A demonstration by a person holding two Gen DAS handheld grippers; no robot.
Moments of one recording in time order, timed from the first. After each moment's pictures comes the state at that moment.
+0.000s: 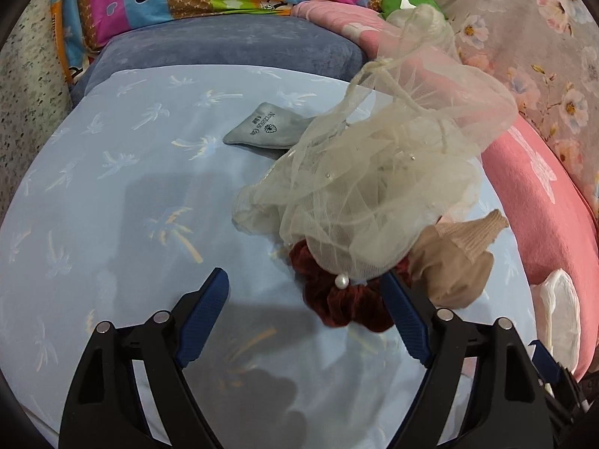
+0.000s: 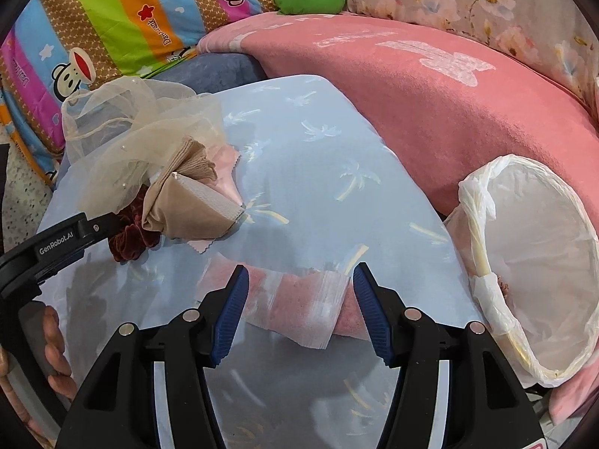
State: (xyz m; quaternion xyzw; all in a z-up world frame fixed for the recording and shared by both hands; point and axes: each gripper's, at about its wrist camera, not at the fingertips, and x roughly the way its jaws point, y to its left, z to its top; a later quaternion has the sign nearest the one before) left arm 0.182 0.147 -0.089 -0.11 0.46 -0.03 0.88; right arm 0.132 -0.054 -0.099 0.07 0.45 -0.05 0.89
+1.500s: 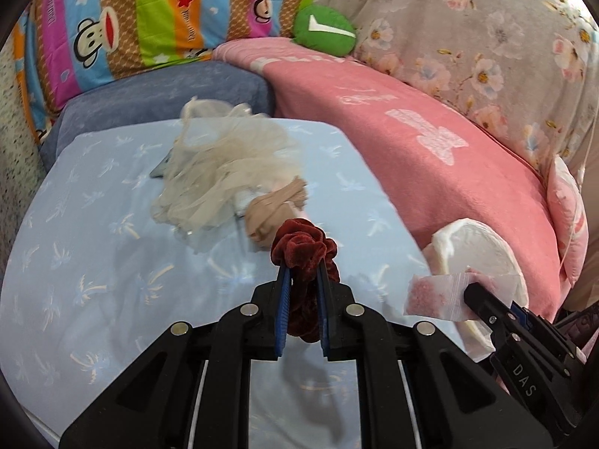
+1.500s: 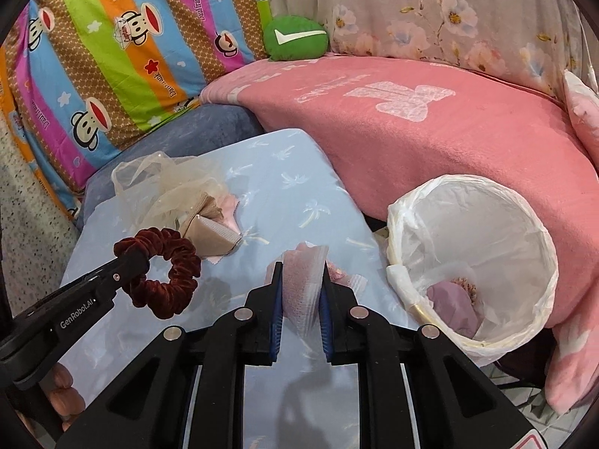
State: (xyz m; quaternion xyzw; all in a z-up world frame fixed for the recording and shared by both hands) left arm 0.087 0.064 -0.012 -0.06 0.40 -0.14 0.91; right arm 0.041 -0.104 -0.016 0.11 0.37 -0.05 0.92
